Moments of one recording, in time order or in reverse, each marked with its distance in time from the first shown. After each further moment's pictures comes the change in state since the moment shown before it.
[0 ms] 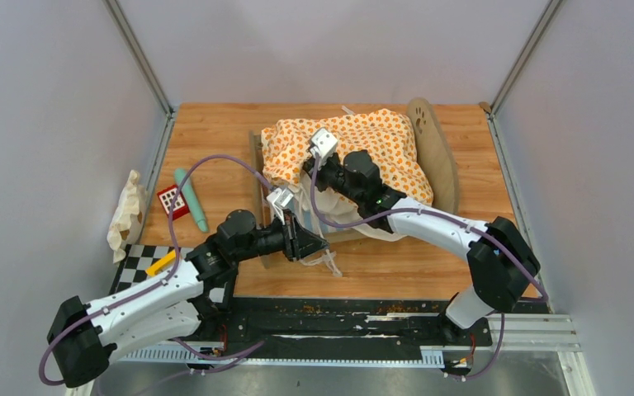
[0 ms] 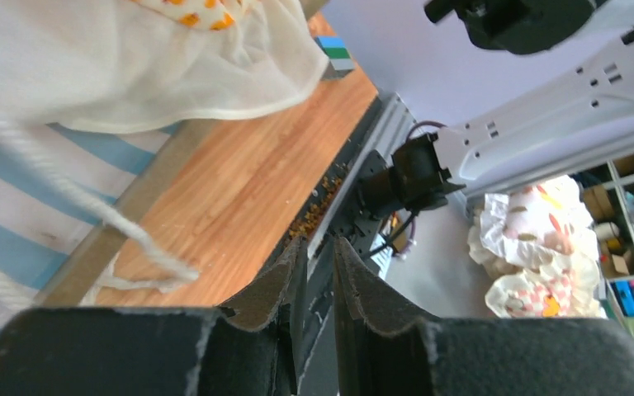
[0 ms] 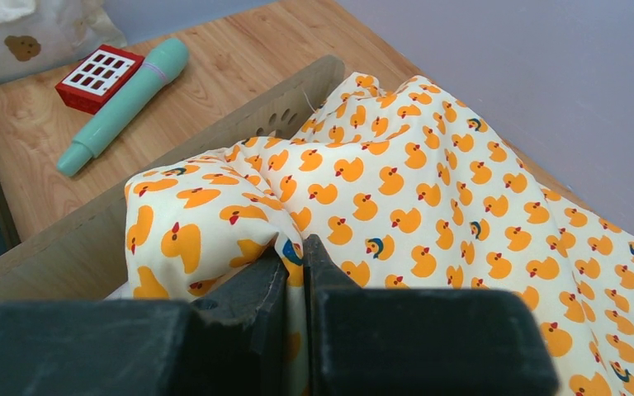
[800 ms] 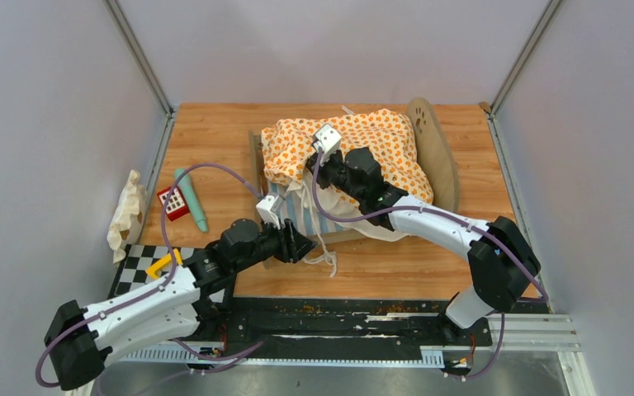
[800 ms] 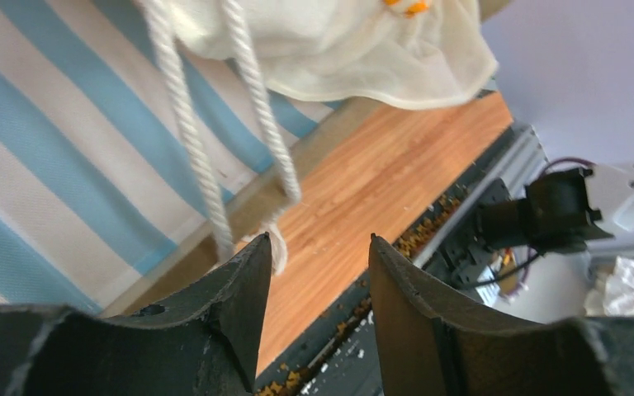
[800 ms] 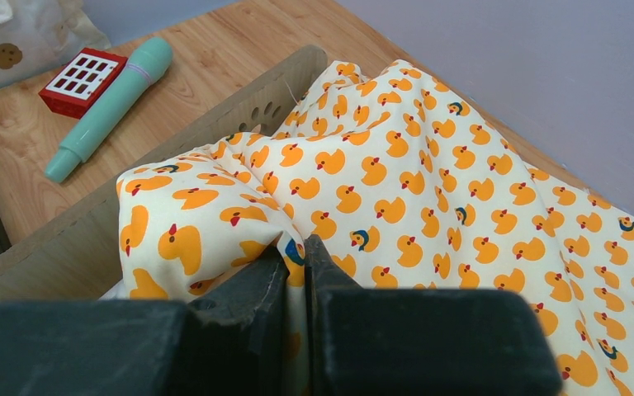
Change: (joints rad) left arm -0.027 -0.076 -0.065 -0.168 -0.264 0.064; right arm -0.023 0.000 0.017 -0.036 0.031 0.040
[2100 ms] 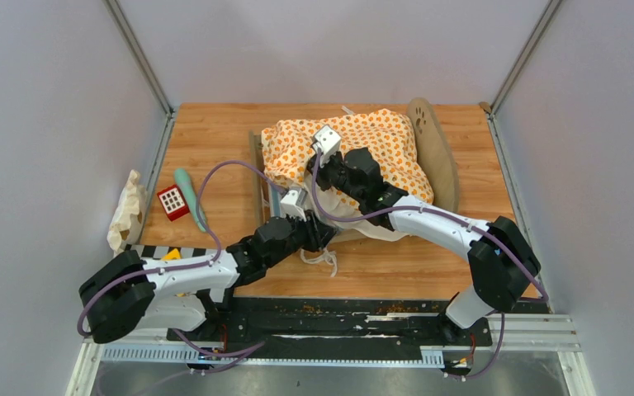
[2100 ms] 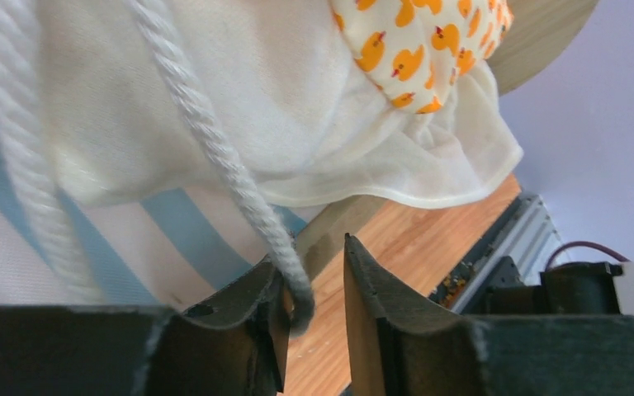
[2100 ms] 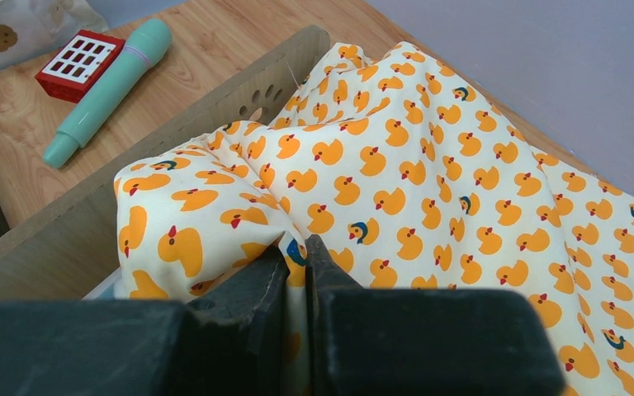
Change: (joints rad) left arm -0.096 0.435 0.034 0.451 -0.234 -0.065; right arm 0.000 0.000 0.000 -0.034 -0.002 0.001
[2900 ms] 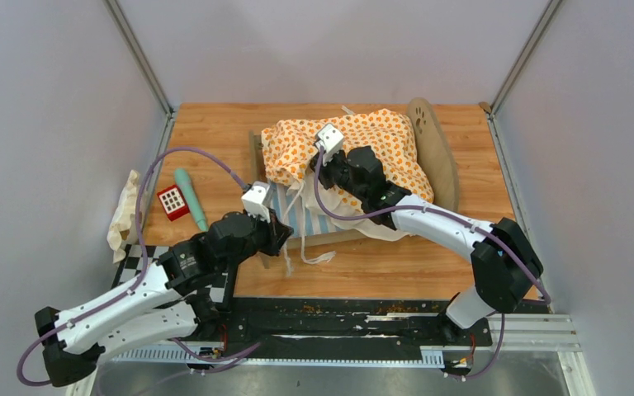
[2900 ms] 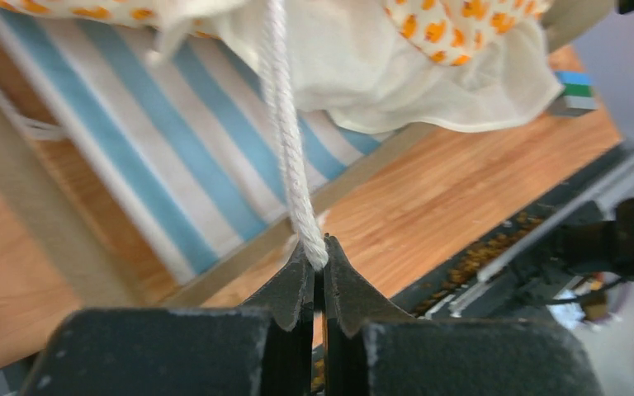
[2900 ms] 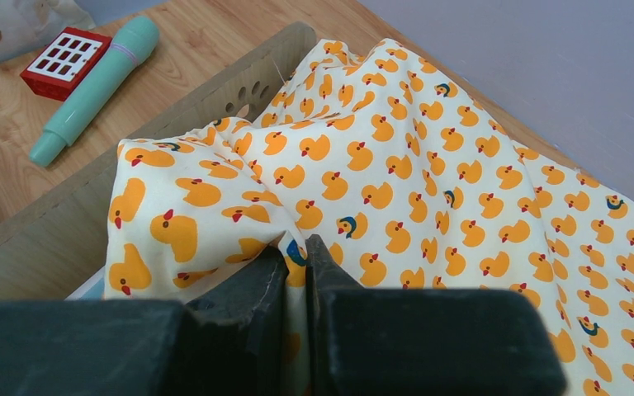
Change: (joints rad) left arm -0.004 -0.500 0.189 -0.817 -0.051 0.154; right arm -0.015 -0.016 0.000 -0.023 0.006 -0.010
